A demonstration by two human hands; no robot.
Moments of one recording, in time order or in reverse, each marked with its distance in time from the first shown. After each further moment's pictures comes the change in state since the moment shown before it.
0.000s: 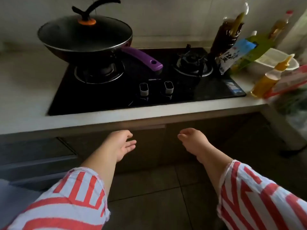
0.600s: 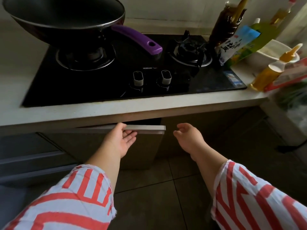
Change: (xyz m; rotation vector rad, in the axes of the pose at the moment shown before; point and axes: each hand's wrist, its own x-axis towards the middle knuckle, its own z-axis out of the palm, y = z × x) left_hand 0.044 -0.022 0.010 -0.392 -0.059 -0.087; right_hand 0.017 0.009 0.017 0.000 0.042 -0.024
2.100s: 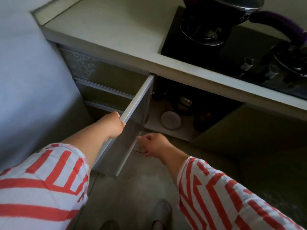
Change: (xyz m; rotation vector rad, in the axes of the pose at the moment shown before) left_hand -0.171 0.035 -0.301 1.294 0.482 0.129; right_hand -0.233 -0.057 0.280 -0.206 -0.725 -0.074
